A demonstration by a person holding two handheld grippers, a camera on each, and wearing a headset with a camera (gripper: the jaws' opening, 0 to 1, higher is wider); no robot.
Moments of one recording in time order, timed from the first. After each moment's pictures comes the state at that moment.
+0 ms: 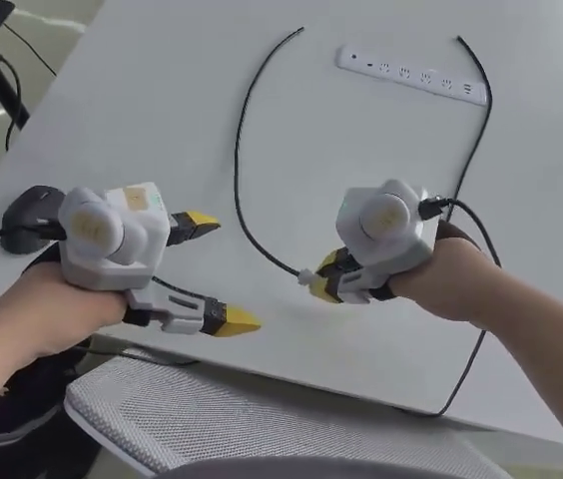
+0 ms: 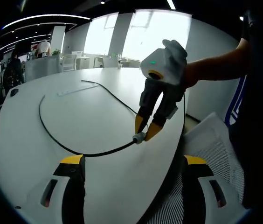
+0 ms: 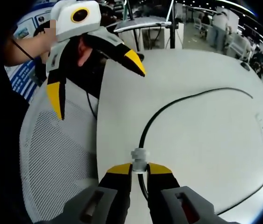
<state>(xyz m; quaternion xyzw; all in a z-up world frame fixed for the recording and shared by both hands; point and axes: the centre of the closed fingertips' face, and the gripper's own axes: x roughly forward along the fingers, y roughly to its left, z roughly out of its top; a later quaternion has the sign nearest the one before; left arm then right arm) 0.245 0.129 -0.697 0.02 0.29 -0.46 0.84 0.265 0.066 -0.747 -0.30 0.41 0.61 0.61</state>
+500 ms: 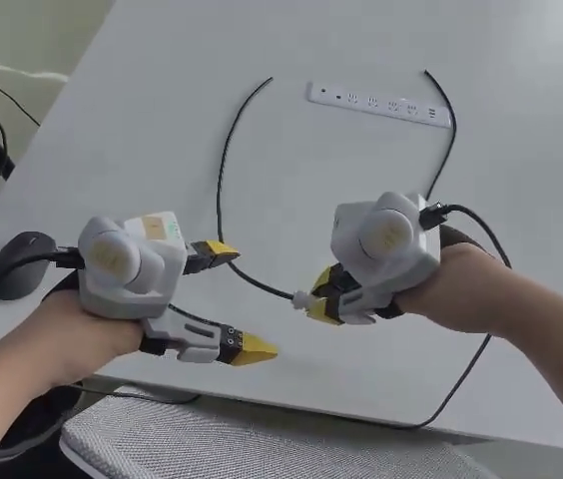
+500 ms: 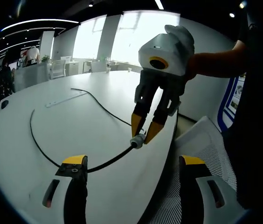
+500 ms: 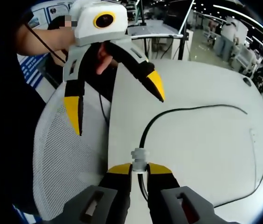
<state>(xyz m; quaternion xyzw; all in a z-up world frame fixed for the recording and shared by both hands) 0.242 0.098 -0.678 0.03 0.27 -0.50 0.82 0.248 0.060 -0.706 -0.33 0.38 0.62 0.60</state>
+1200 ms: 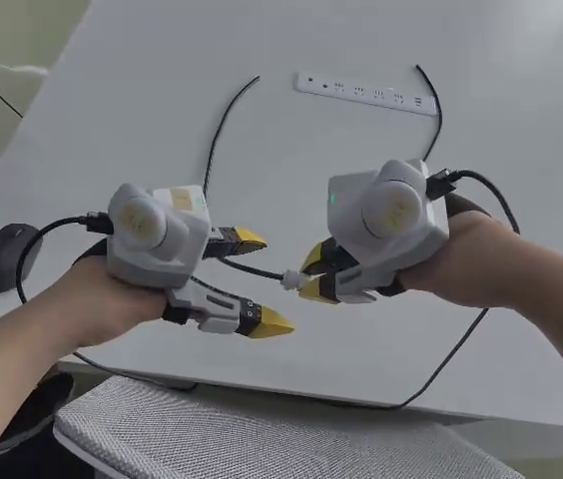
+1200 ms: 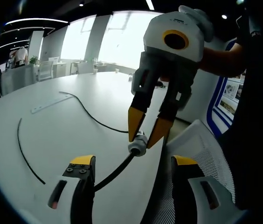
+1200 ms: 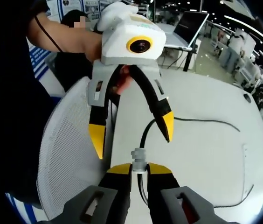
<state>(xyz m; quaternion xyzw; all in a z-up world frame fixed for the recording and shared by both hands) 0.246 0.067 -0.677 0.02 0.26 -0.55 0.79 0.240 0.064 -0.674 -0.36 0.34 0.64 0.59</state>
